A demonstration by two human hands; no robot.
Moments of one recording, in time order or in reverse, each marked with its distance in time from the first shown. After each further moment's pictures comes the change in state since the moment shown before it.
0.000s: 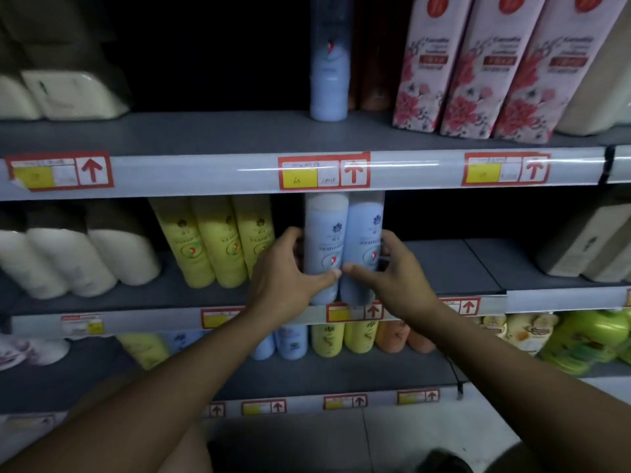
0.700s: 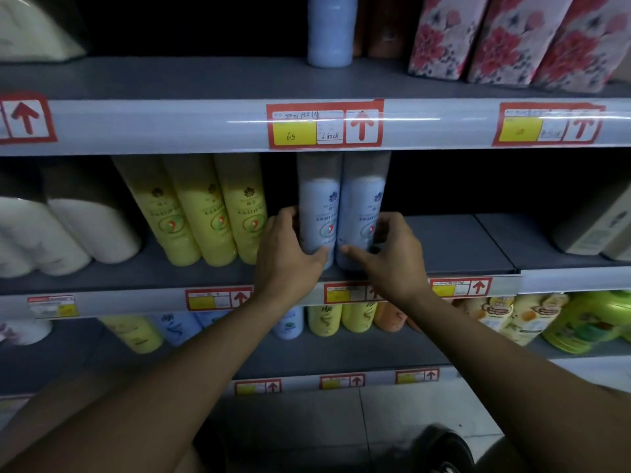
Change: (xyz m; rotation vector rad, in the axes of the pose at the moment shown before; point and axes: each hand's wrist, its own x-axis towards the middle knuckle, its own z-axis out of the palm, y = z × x) left_hand 0.016 -0.039 0.048 0.023 0.086 -0.074; right_hand 0.018 0.048 0.021 -0.308 0.182 0.018
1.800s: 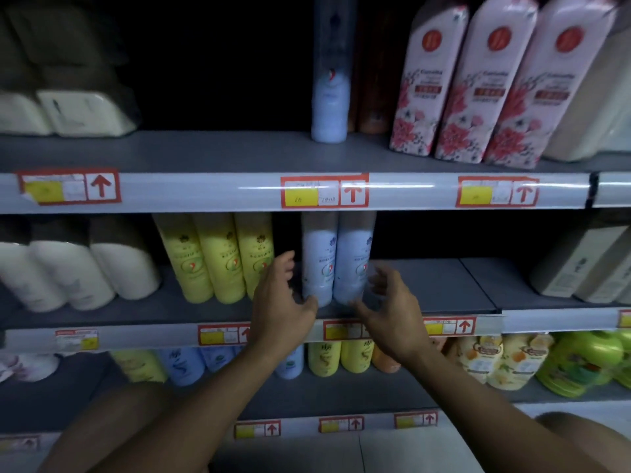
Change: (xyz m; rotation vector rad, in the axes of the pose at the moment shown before) left_hand -0.031 0.009 -0.028 -0.147 -0.004 0.015; right_hand -0.035 -0.012 -0.020 -0.081 -0.039 -0.010
